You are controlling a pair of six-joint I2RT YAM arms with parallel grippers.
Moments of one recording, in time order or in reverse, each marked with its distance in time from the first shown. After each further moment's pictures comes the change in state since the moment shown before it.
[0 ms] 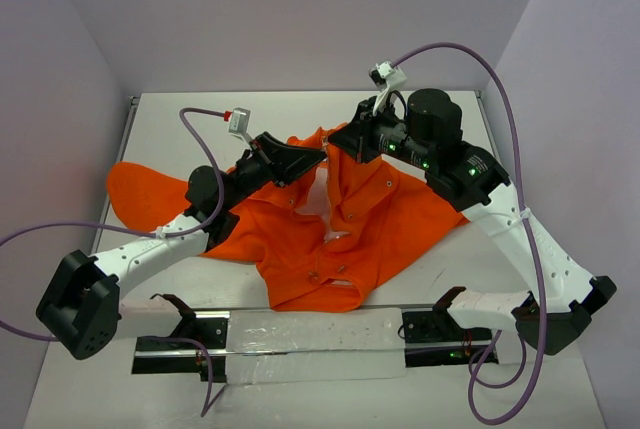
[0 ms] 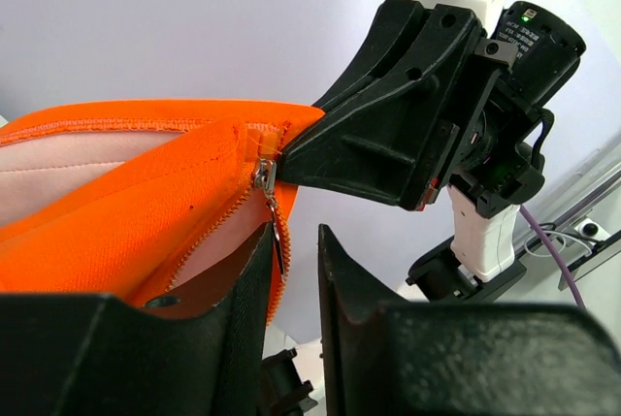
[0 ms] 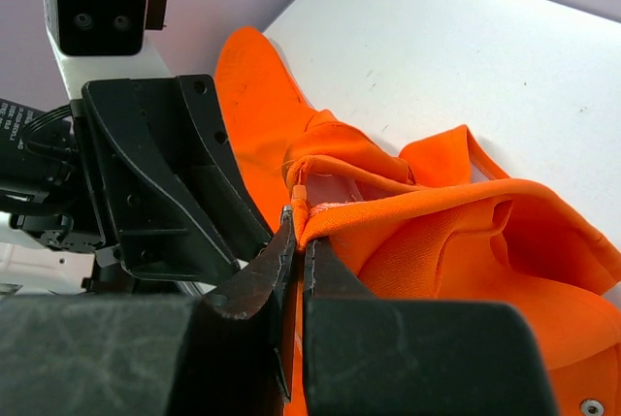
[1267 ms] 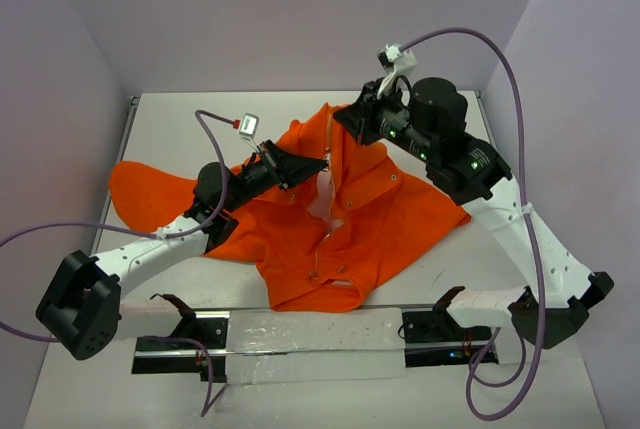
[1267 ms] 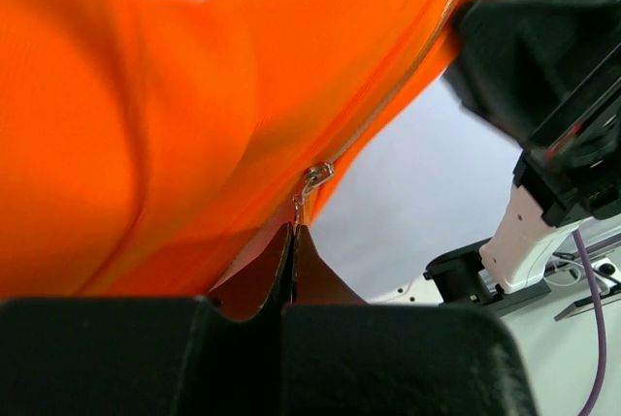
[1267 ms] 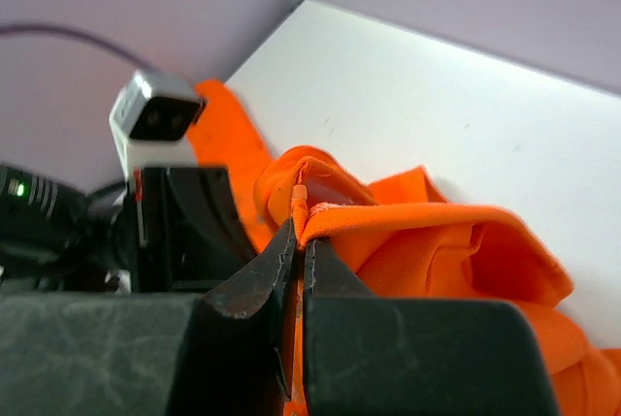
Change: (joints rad) left arm 0.010 0.009 -0.026 -0.161 -0.011 -0.062; right arm 0.000 0.023 0.061 0.034 0.130 -0.025
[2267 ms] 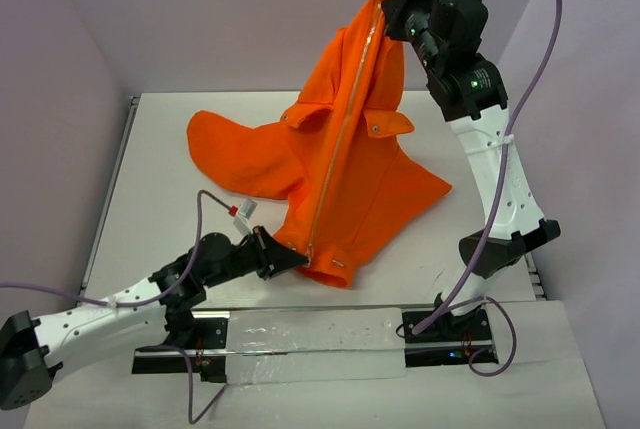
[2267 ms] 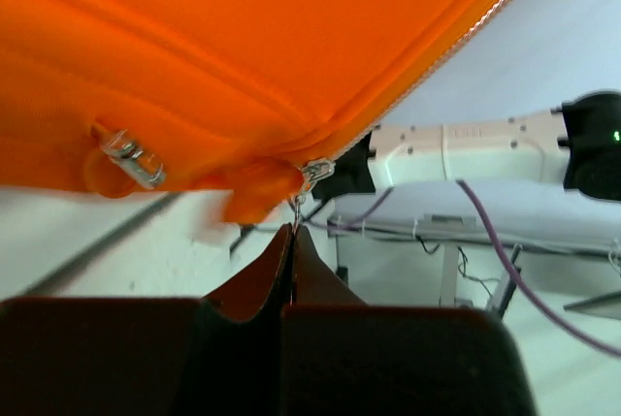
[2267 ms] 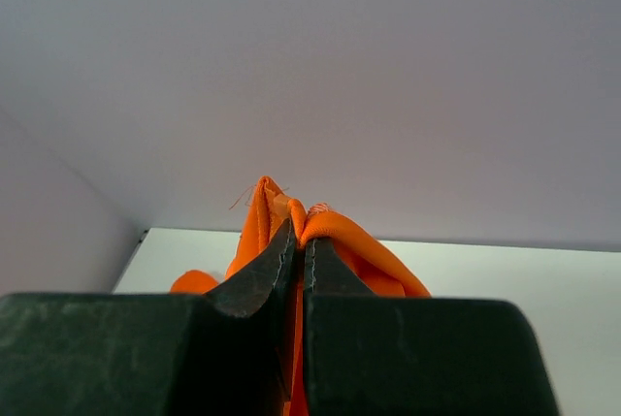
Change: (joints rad) left arm -0.329 -0.565 -0.408 -0.679 -0.265 -0.172; right arm -0.265 0.464 0.712 -0.028 0.268 -0.005
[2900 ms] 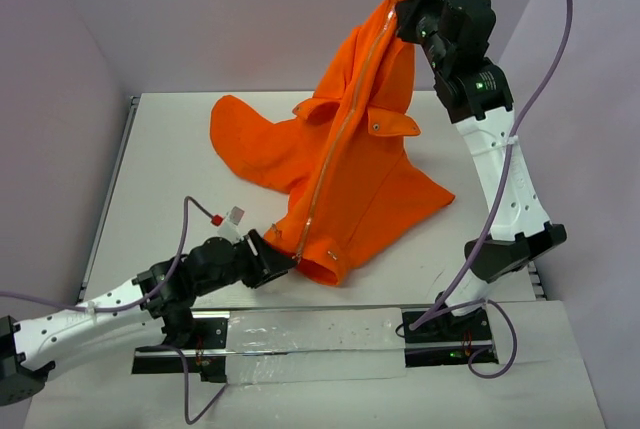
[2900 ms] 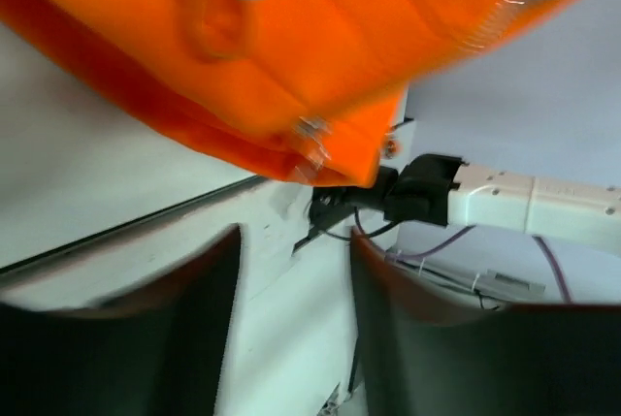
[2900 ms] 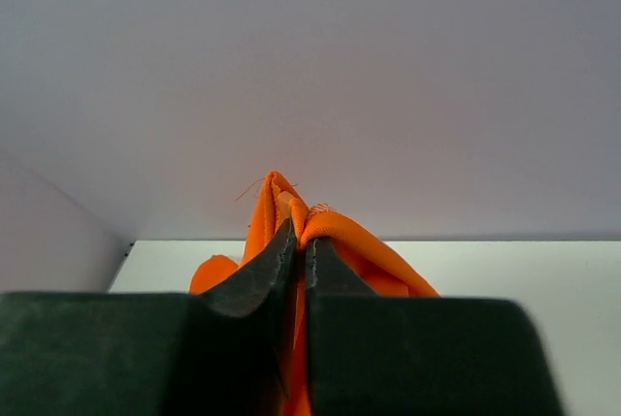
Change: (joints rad) left arm -0.083 -0.139 0.073 -0.441 -0.203 -0.071; right arm -0.061 -0.034 -0.090 0.045 -0.015 0.025
